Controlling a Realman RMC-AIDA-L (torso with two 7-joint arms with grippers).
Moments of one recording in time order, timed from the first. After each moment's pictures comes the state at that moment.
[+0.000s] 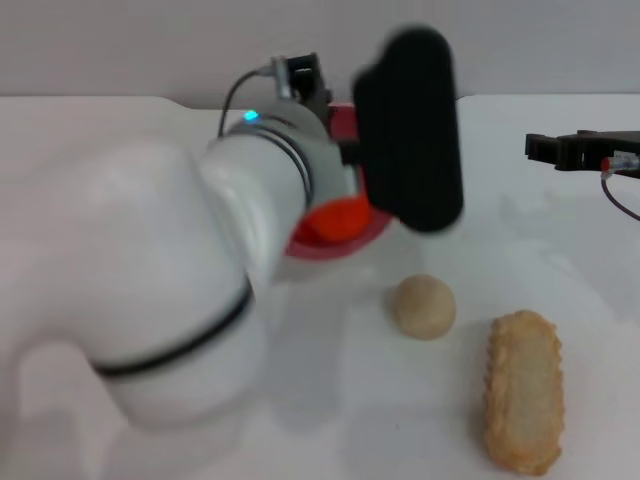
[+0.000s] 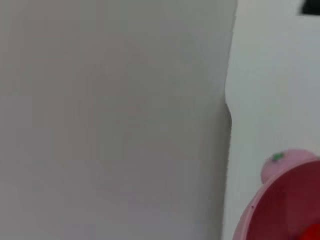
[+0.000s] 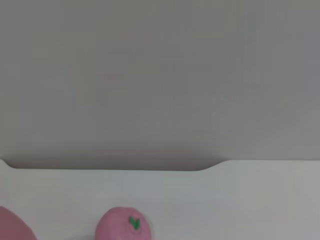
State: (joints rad) left arm -0.60 -2.08 2.32 1.62 0.37 -1.09 0.21; right arm 0.16 2.08 -1.61 -1.70 0.42 0.91 0.02
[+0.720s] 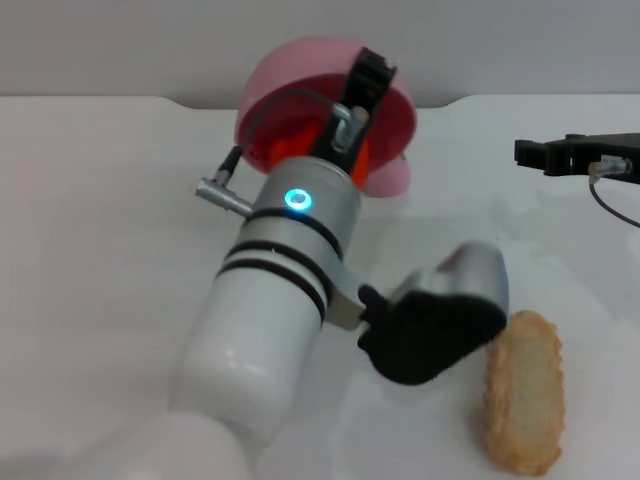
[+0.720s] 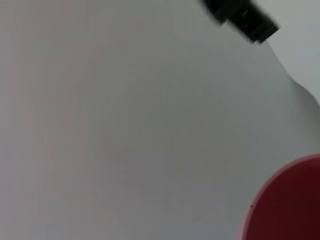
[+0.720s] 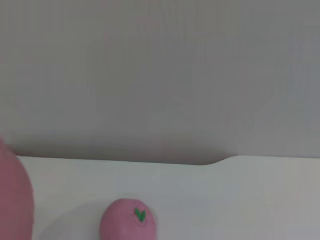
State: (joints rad) left arm -0.45 -2.08 2.66 1.48 1.16 -0.96 0.23; right arm 0.19 2.07 -1.62 -1.66 0.42 0.91 0.01
